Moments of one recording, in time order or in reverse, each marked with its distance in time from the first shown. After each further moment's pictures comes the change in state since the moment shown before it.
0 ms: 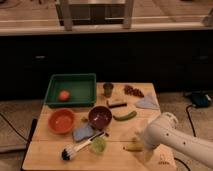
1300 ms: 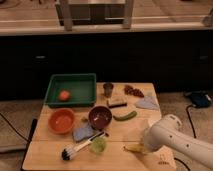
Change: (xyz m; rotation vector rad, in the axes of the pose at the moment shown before) arm 0.011 0.001 -0.007 0.018 -0.003 0.022
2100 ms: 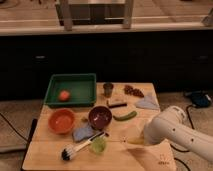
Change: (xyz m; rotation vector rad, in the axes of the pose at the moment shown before) arm -0.012 -0.024 -0.054 0.045 0.024 -0.022
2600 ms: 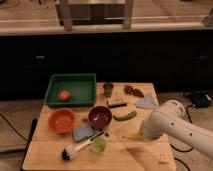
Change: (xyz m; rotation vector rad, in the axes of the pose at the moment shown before) arm -0.008 -0.012 -0.011 0.000 -0.002 0.004
